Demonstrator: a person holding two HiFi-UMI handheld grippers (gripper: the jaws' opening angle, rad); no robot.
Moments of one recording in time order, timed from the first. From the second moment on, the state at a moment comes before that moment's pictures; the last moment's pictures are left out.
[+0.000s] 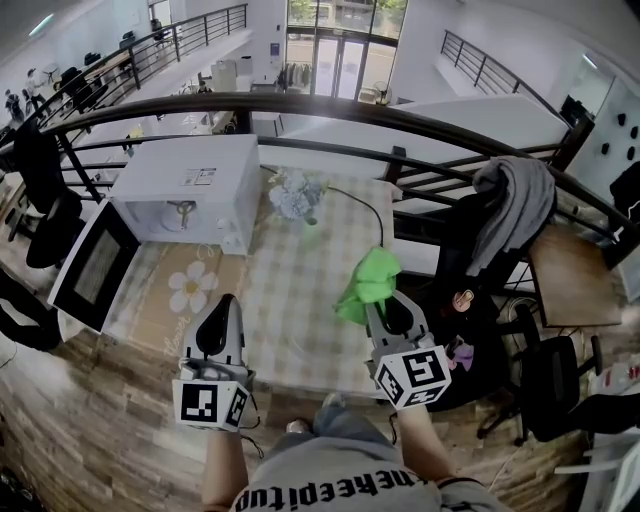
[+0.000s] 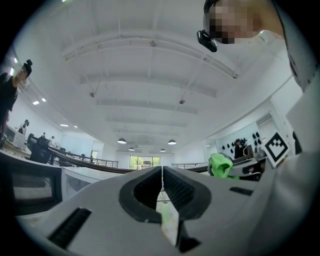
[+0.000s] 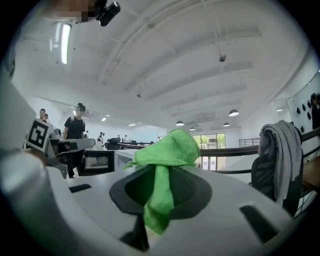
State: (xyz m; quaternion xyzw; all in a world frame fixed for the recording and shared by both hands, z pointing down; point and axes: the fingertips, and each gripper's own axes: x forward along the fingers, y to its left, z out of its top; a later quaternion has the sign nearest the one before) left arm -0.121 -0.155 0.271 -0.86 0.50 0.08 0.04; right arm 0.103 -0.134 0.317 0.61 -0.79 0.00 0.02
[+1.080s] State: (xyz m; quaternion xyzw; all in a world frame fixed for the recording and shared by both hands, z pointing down) left arm -0.128 -0.149 0.268 -0.85 0.51 0.08 0.04; right arm 0.096 -0.119 0.279 0.61 -0.79 -0.05 -0.01
